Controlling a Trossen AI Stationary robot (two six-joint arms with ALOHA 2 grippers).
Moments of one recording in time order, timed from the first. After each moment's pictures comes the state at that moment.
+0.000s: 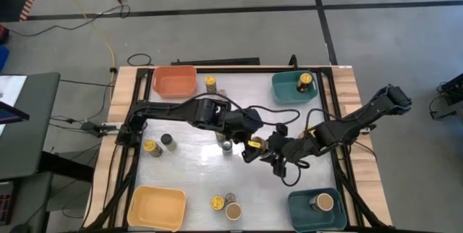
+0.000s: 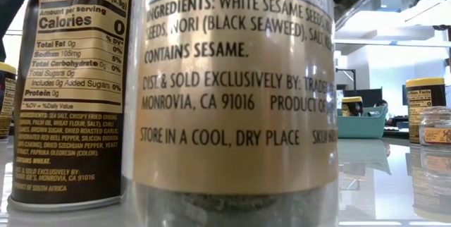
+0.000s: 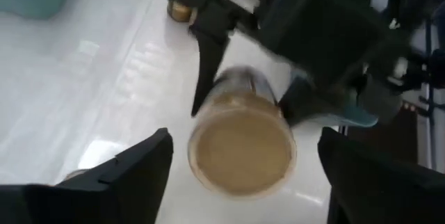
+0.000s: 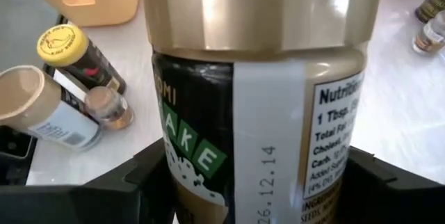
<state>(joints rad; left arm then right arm) -0.15 2.06 2.33 -1.05 -0.05 -0.52 0.44 1.28 0.97 -0.44 0.39 0.46</state>
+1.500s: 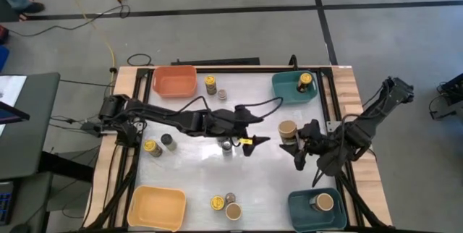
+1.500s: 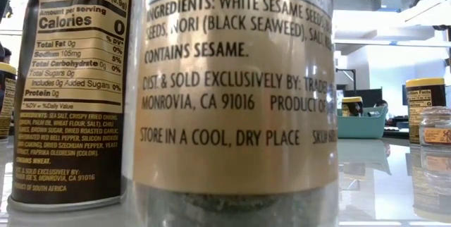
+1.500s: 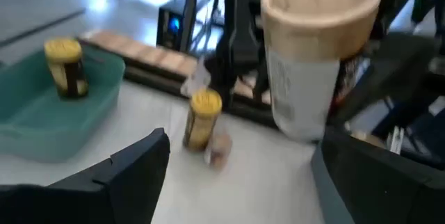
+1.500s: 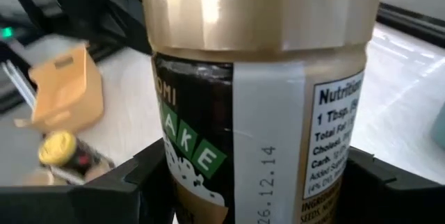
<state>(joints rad) -0.11 1.77 1.42 0.18 -0.22 -0.32 0.72 1.09 0.98 -0.74 0.94 1.05</state>
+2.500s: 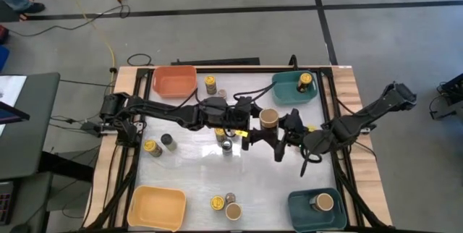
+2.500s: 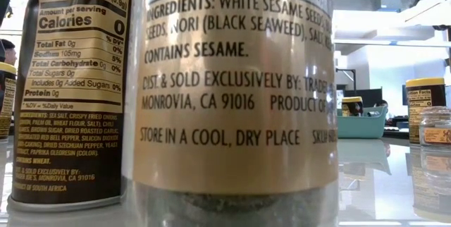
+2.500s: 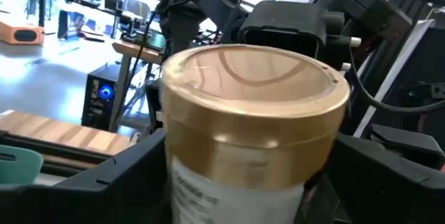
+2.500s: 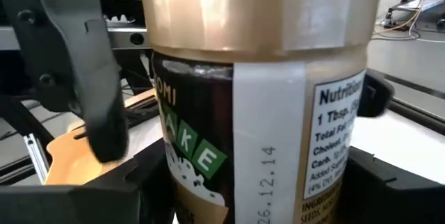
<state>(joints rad) -0.05 1.77 1.42 0.49 0.02 -0.31 0.48 1.18 0.98 -0.14 0.87 0.51</state>
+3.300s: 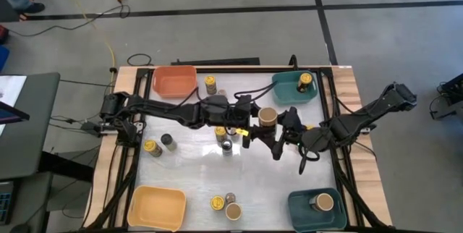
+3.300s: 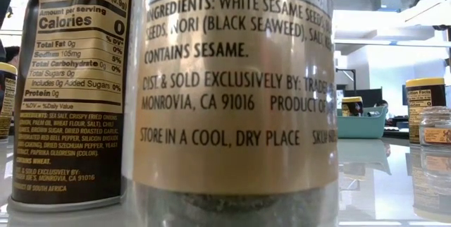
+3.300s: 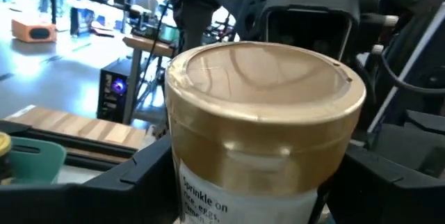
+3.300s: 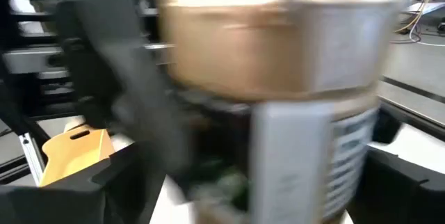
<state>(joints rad) -0.03 1.77 1.42 0.45 0.02 -0.27 0.47 1.18 0.98 -0.14 0.84 0.49</state>
